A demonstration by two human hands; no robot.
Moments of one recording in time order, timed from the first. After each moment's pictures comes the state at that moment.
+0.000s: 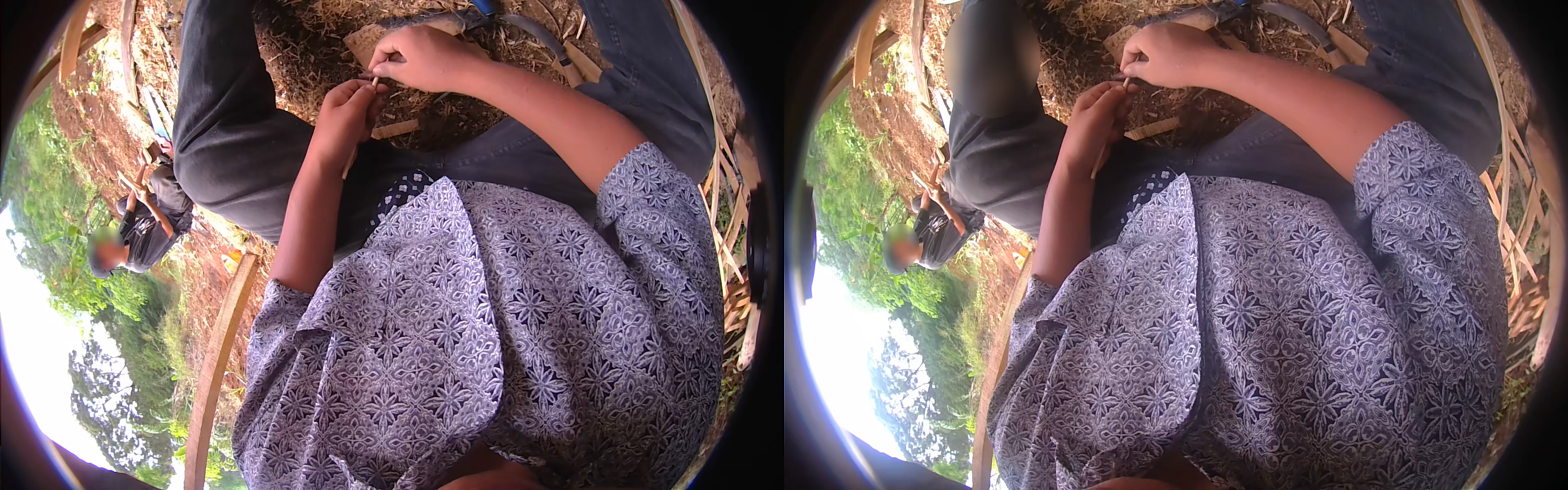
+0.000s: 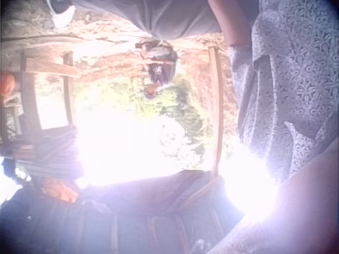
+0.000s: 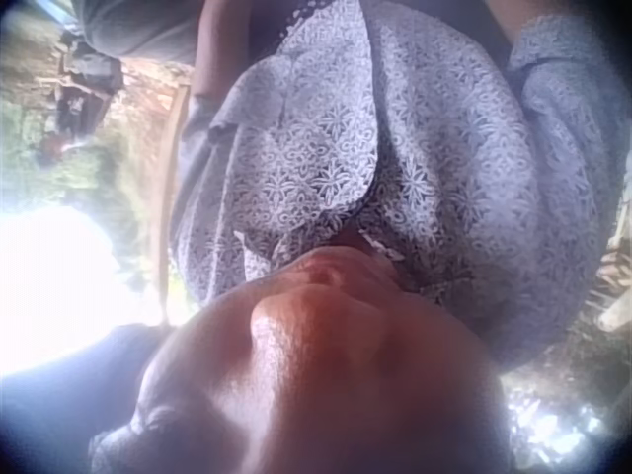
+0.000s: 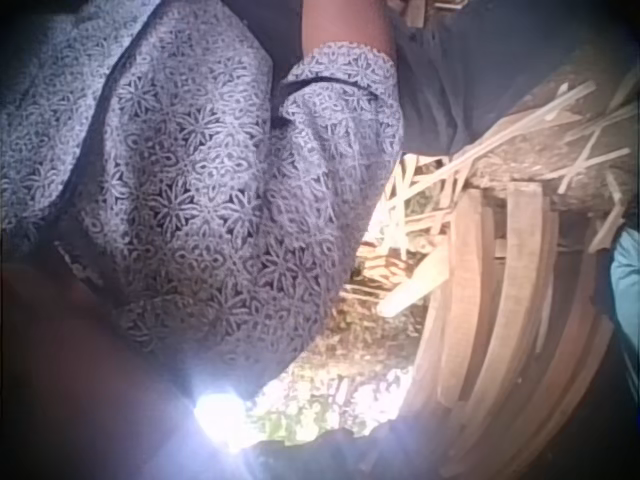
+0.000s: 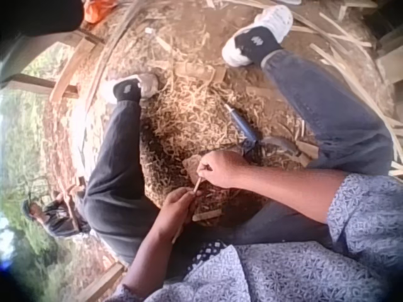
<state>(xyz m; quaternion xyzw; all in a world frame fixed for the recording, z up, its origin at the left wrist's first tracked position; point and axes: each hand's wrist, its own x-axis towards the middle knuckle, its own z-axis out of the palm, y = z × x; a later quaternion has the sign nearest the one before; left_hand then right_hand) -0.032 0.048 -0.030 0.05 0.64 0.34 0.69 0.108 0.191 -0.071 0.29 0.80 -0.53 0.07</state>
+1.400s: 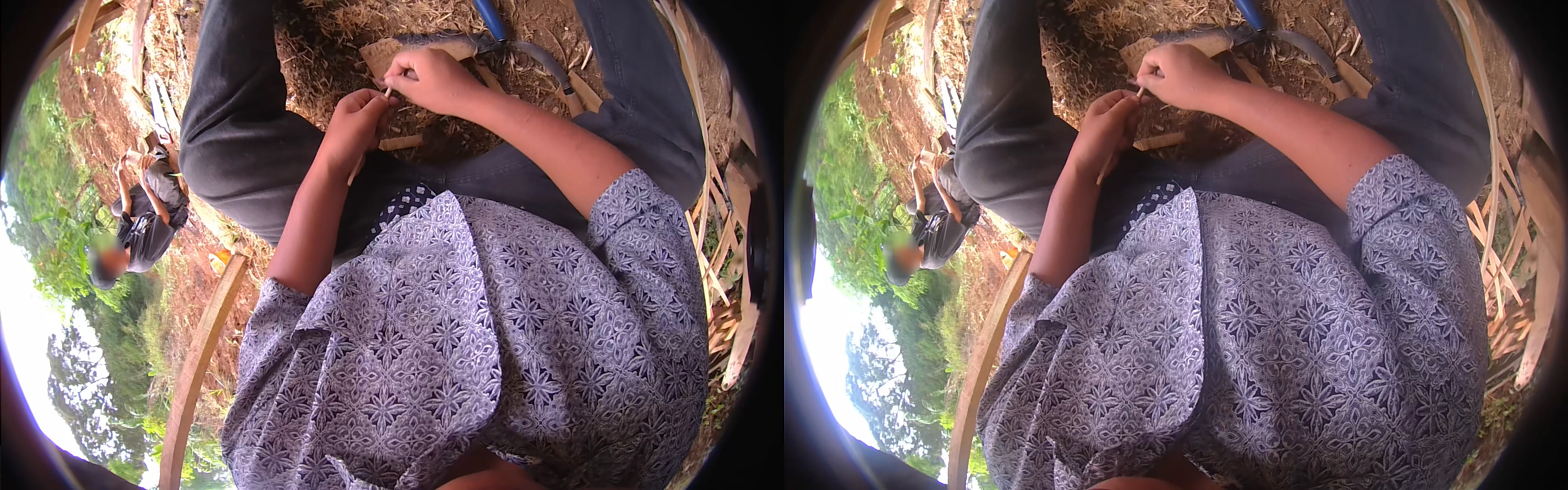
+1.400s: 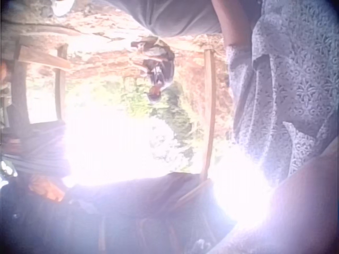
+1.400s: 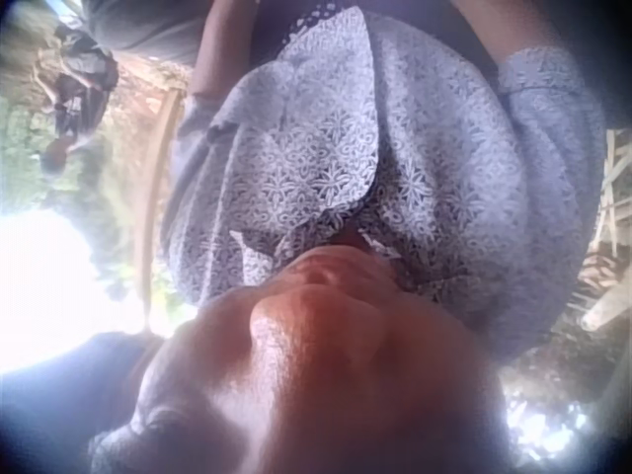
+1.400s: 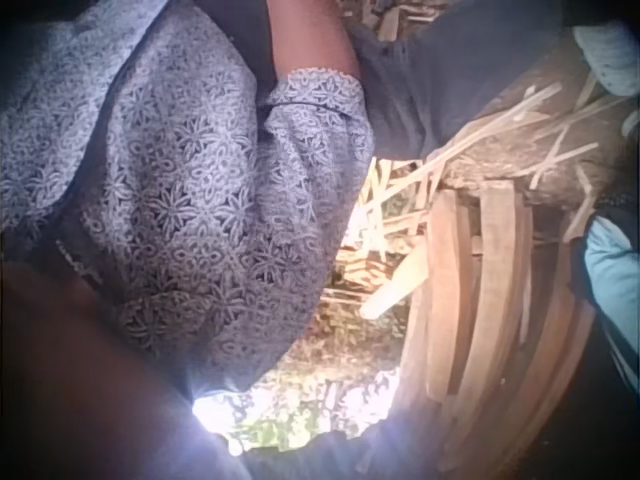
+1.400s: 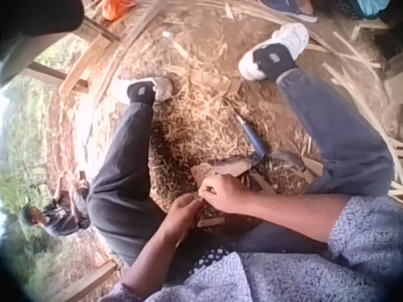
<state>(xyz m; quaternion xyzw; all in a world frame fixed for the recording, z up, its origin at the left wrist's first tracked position) -0.030 0.041 -0.030 0.03 0.64 0.34 0.69 0.111 0.165 -0.088 0.30 0.76 -0.57 -0.03</state>
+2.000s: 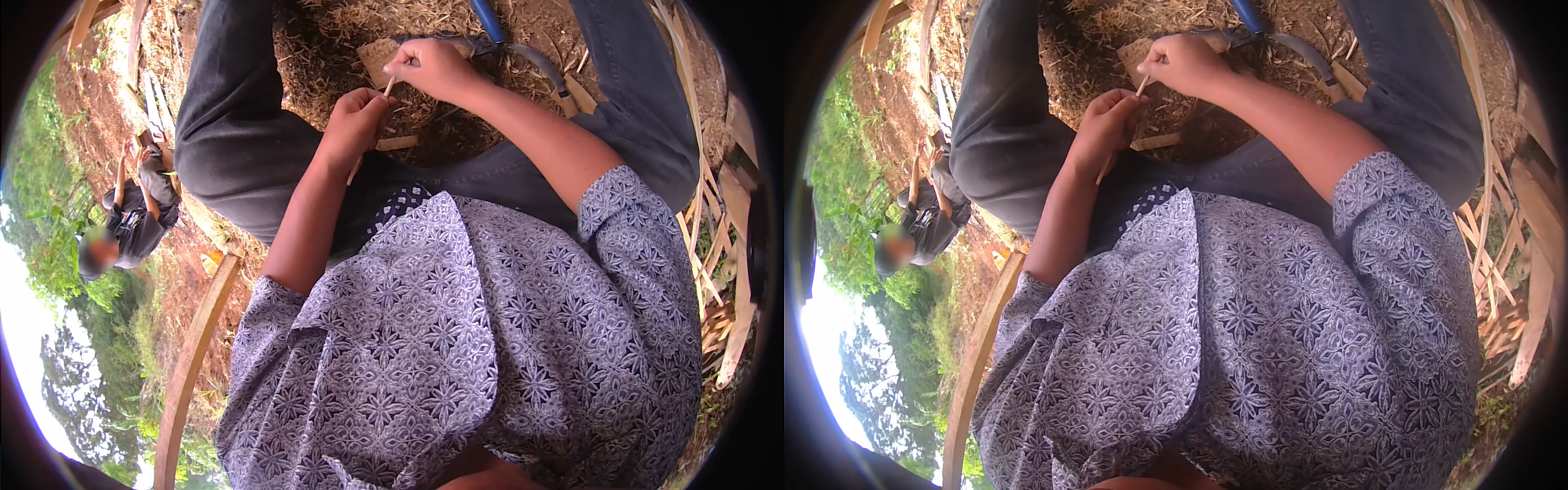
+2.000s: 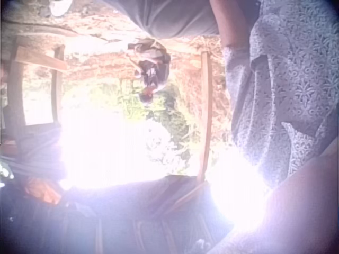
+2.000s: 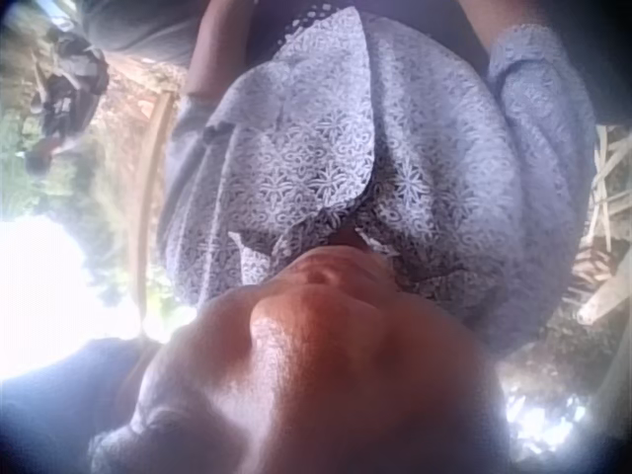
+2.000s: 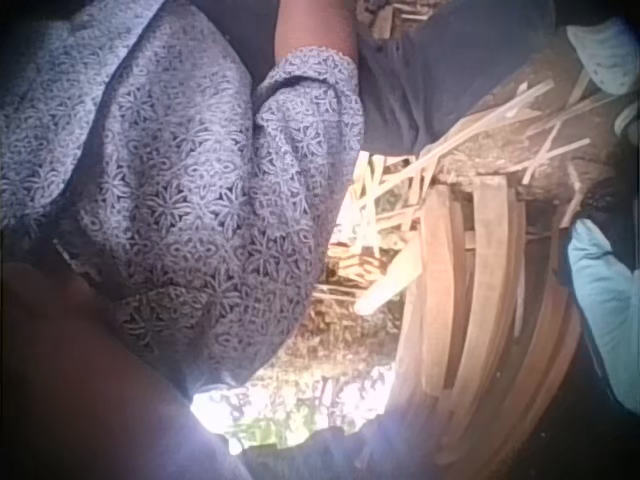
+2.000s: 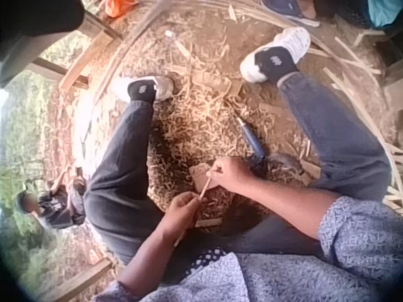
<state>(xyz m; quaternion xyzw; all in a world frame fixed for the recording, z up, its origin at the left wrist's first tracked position) -0.028 0.040 -0.034 0.05 0.64 0.36 0.68 0.109 0.178 -0.107 0.34 0.76 -0.55 -0.02</state>
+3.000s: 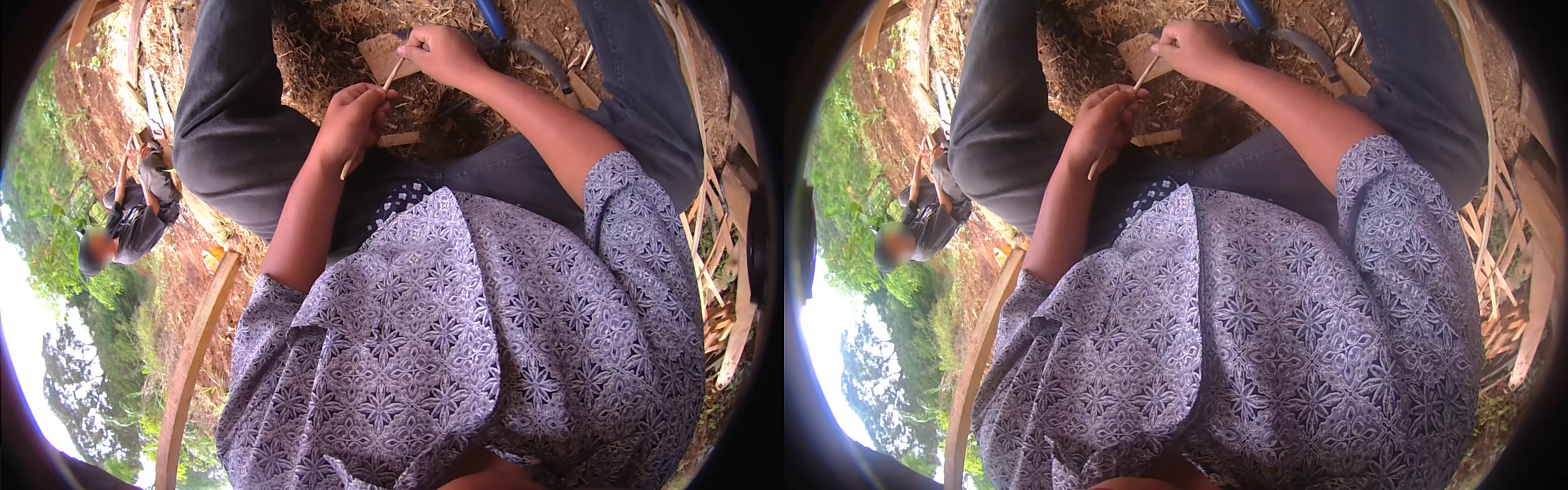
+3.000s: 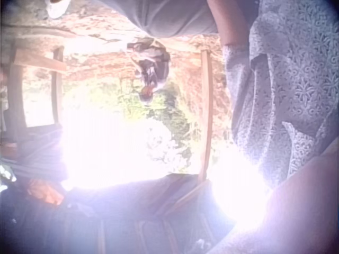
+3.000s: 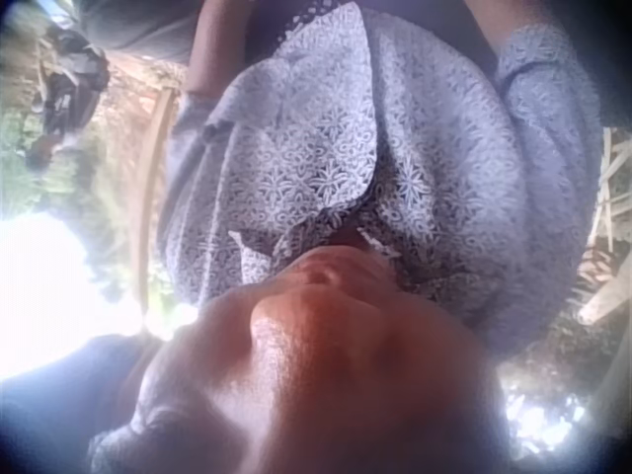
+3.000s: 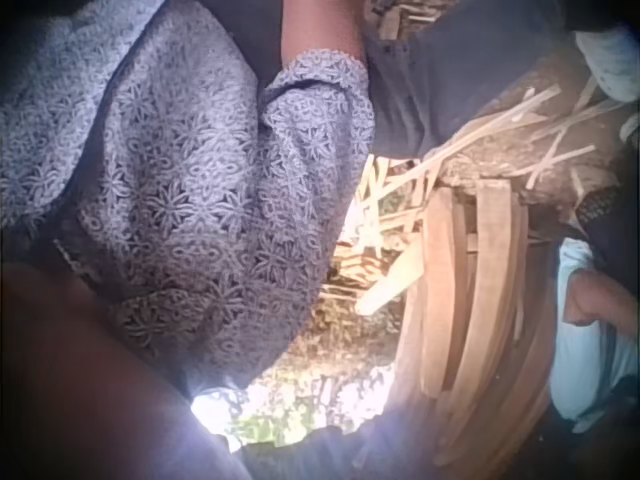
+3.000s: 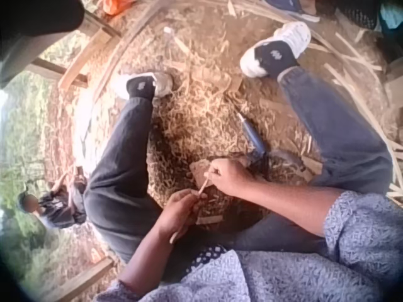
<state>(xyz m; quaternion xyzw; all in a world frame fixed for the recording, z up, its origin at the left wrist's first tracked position) -0.030 0.039 -0.029 -0.03 0.60 0.38 0.70 0.109 0.189 -0.108 0.40 0.77 -0.49 0.02</state>
